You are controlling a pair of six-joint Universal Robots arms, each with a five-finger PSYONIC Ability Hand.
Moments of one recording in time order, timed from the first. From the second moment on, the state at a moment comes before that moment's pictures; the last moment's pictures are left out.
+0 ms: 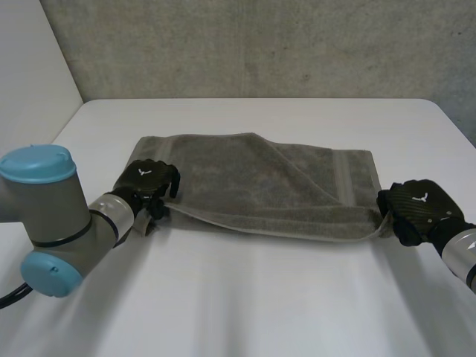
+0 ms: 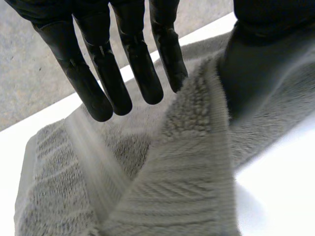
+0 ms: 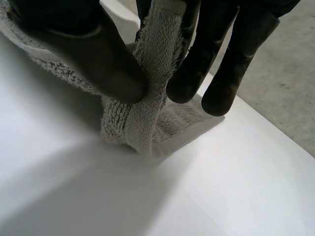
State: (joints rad) left arm 4.40 -2.10 -1.58 3.37 -1.36 3.38; right arm 1.53 -1.38 2.01 -0.28 1.08 2.62; left_hand 0.96 0.96 0.96 0.97 0.97; right_hand 1.33 1.27 1.34 1.34 1.16
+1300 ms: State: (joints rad) left arm 4.50 -1.84 -1.70 3.31 -1.54 3.64; right arm 1.45 -1.64 1.94 -0.18 1.08 2.72; left_hand 1.53 1.53 1.55 1.53 1.19; right_hand 1.33 1.32 1.35 1.34 1.16
